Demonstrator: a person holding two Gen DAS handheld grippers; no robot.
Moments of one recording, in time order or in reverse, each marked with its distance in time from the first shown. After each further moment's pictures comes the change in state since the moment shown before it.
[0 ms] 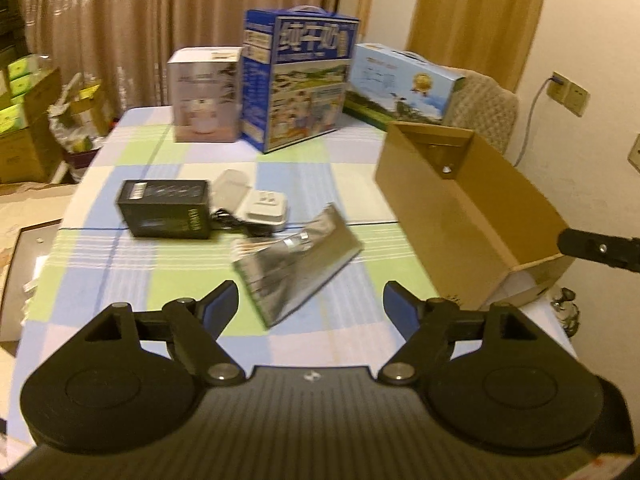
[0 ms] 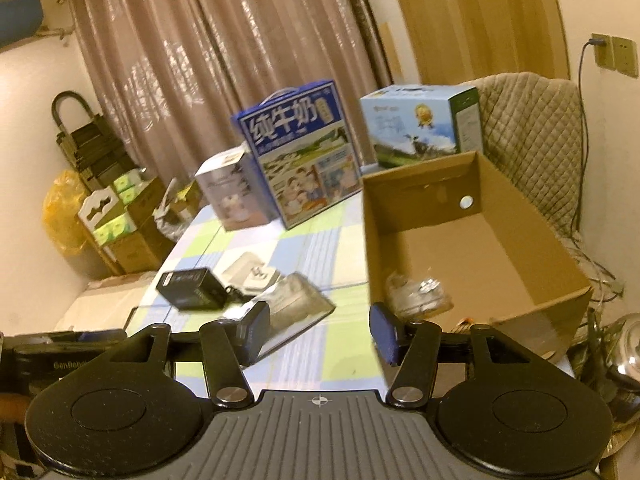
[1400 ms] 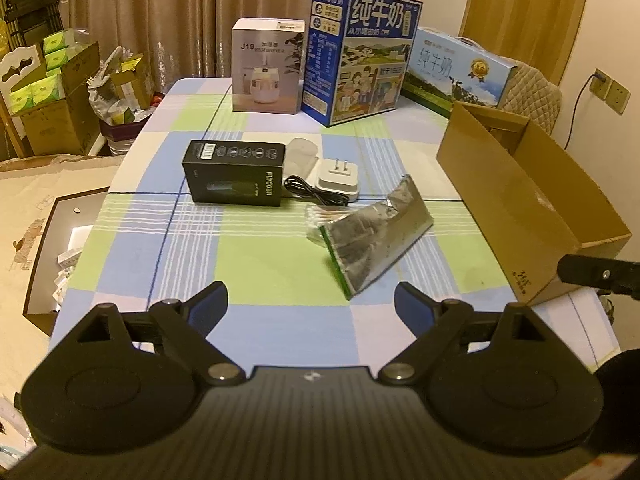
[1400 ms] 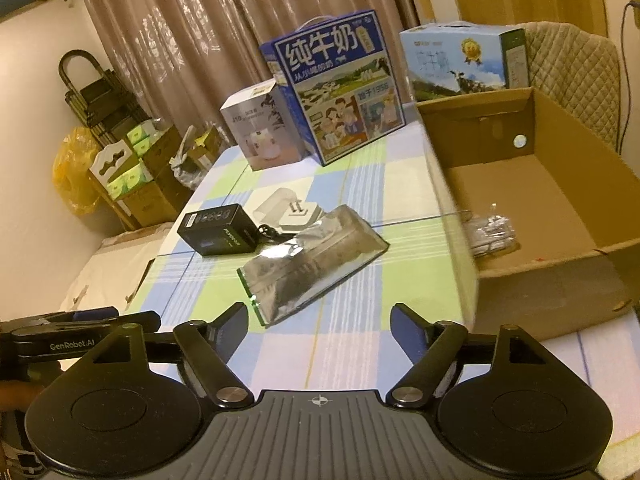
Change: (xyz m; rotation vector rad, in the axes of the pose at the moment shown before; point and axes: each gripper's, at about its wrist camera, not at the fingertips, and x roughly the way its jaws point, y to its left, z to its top) left arm 0.012 0.064 -0.025 -0.044 0.047 0.088; right arm 0.067 0.046 -0.034 -0.002 0.149 0.044
